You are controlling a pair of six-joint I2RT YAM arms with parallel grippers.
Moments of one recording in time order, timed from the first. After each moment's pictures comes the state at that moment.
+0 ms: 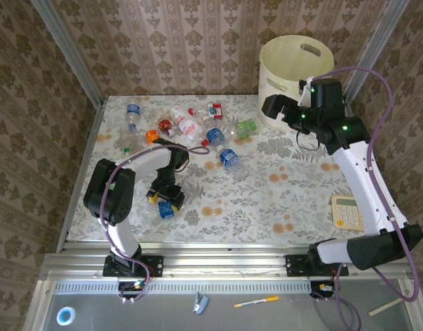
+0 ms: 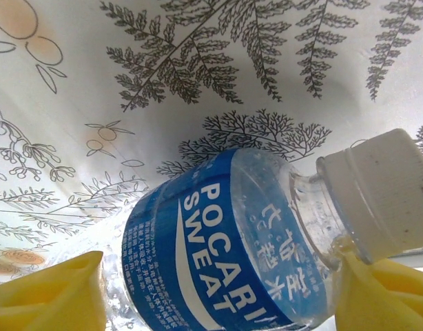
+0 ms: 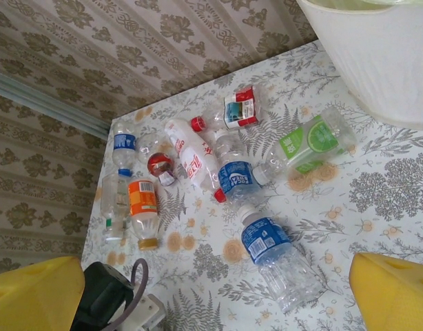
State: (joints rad) left arm -0.52 1.80 1.19 -1.32 0.03 -0.09; right arm 0.20 1.34 1.57 -0.79 -0.24 0.58
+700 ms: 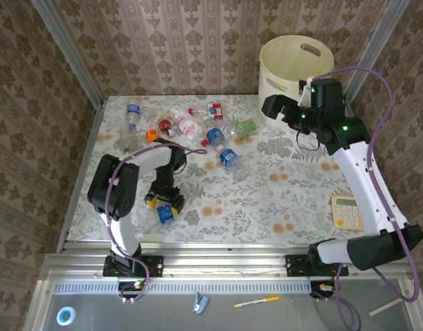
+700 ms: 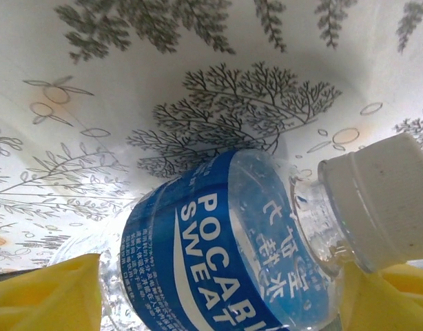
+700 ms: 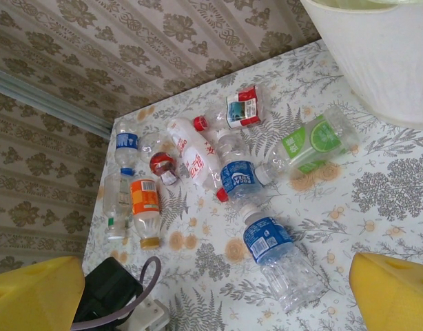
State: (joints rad) left arm -0.50 1.86 1.19 -1.39 0.10 -0.08; right arm 0.20 1.34 1.57 -0.79 -0.25 0.58
